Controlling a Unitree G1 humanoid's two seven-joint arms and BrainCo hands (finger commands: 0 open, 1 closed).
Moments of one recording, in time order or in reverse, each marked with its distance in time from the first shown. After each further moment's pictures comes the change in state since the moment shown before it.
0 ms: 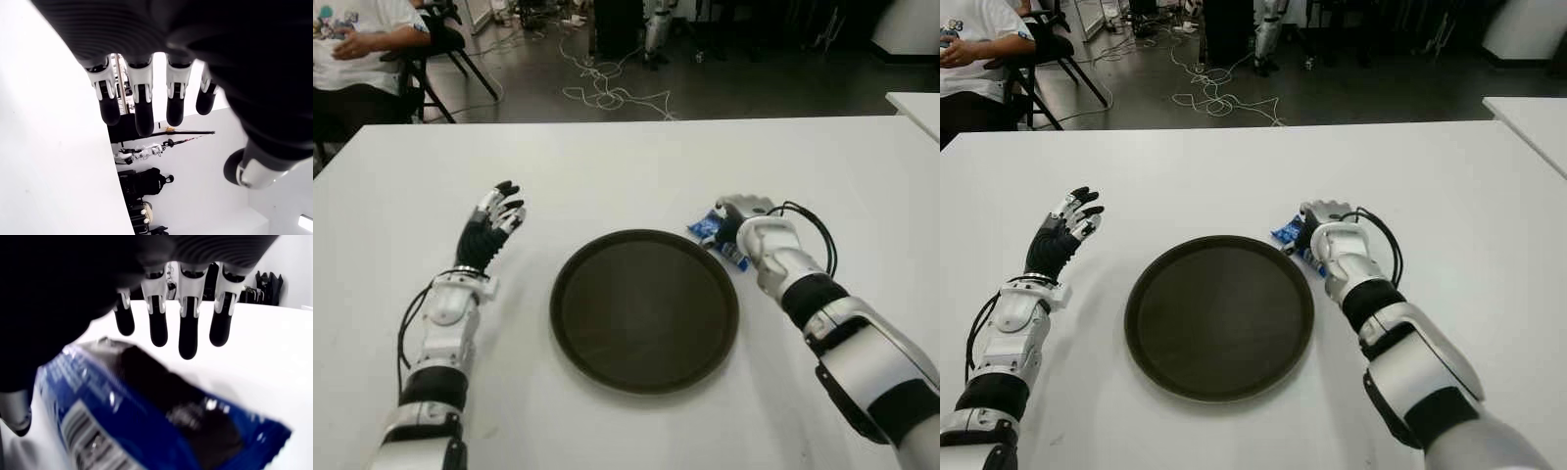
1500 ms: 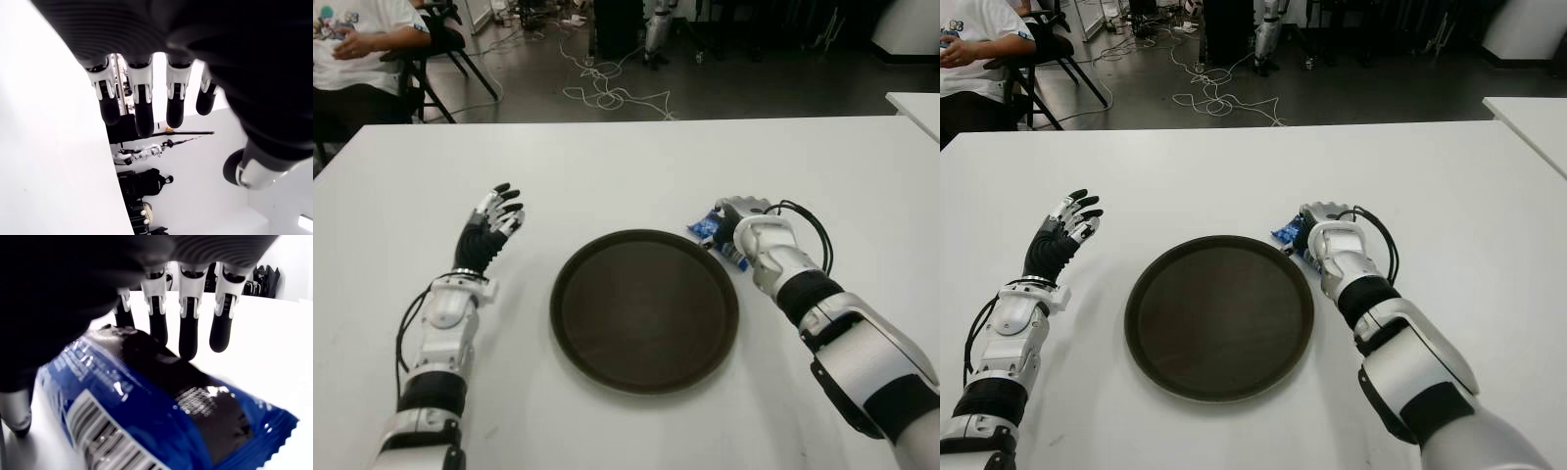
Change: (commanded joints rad) left arm 0.026 -0.004 0.002 -0.050 0.005 0.032 0.032; right arm -0.010 0.011 0.013 -0.008 0.003 0.059 0.055
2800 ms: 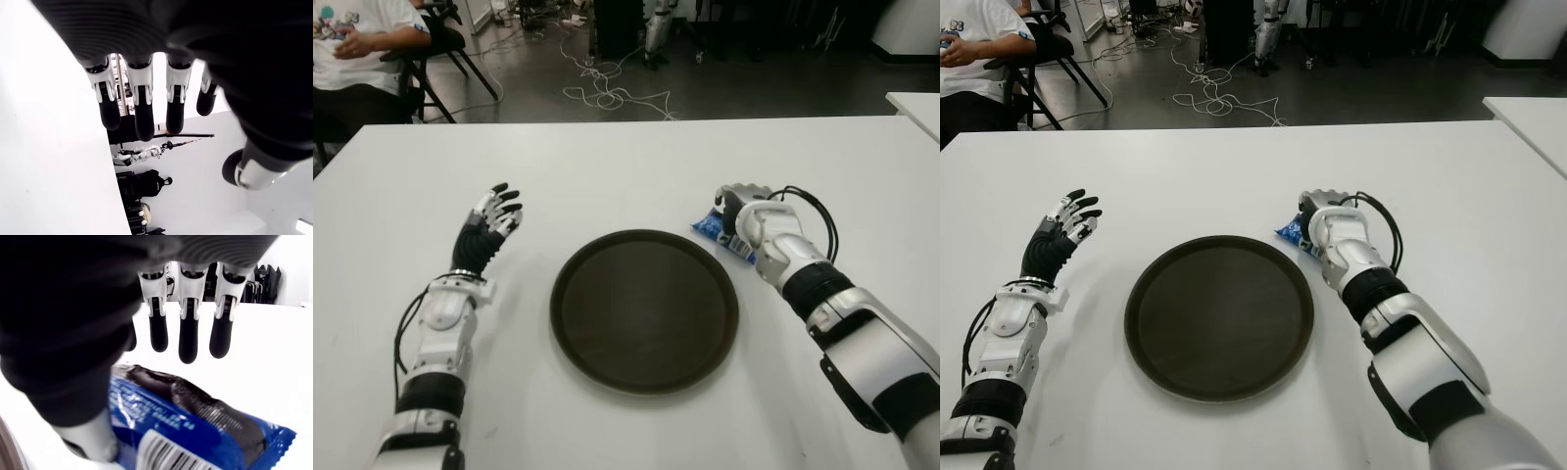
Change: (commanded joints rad) left arm -0.002 0.015 0.013 0.021 -0.033 -0.020 -0.040; right arm 0.021 -0.061 -0.028 -0.152 0.028 0.023 0.083
